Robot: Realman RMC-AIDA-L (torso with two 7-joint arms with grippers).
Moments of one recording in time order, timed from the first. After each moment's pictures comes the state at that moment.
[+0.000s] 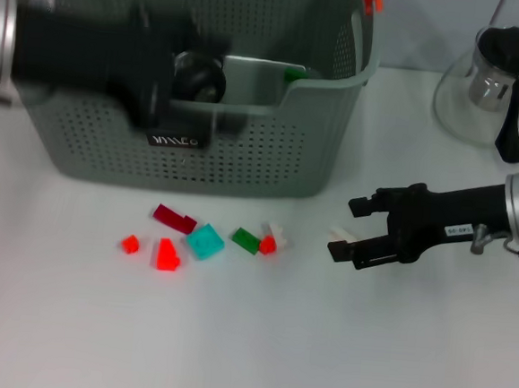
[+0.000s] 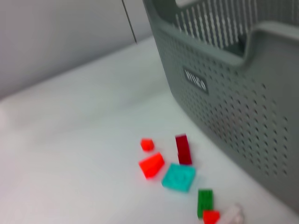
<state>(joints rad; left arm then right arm) -0.57 -2.10 0.76 1.33 1.99 1.80 -1.66 0.68 1.99 -1.15 -0.63 -1.94 -1.37 1.66</state>
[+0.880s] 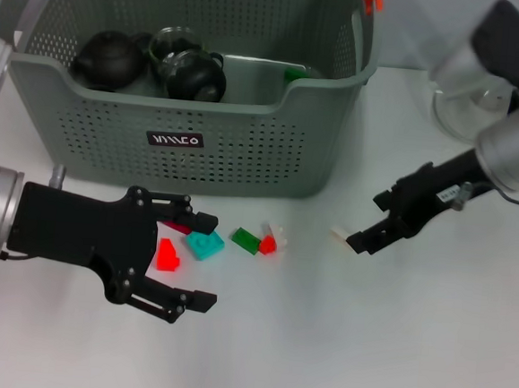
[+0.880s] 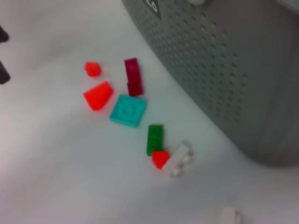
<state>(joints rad) -0.47 -2.13 0.75 1.05 2.15 1.89 -1.35 0.88 2.05 -1.16 -0.82 -2.45 -1.44 2.12</state>
